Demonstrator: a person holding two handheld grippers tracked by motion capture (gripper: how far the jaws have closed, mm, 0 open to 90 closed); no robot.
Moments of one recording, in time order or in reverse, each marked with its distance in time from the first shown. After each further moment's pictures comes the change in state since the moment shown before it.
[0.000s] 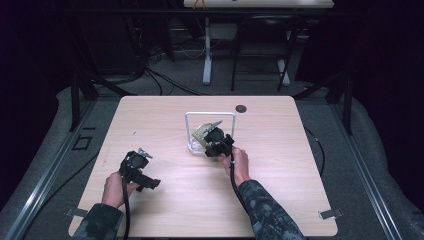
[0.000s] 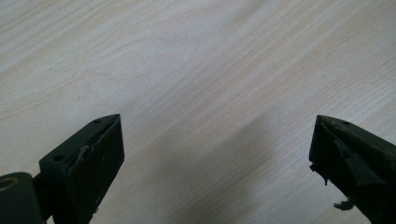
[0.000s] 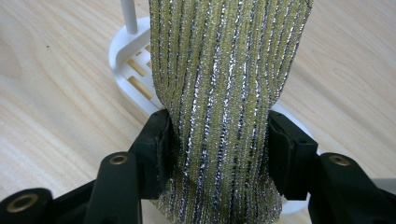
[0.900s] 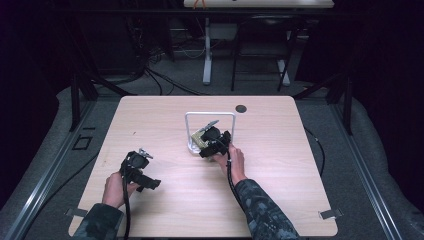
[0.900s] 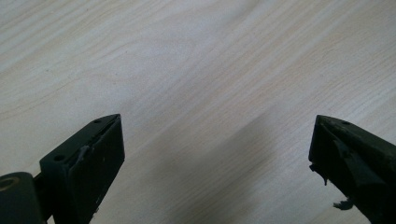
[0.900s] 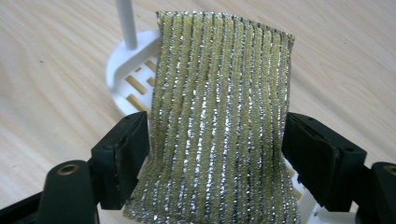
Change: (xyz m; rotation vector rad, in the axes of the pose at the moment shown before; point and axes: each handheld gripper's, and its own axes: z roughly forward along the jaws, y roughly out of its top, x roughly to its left) left arm -0.002 0.000 0.000 0.000 -0.003 -0.001; right arm 0.005 0.007 0.009 -0.020 -0.002 -0.002
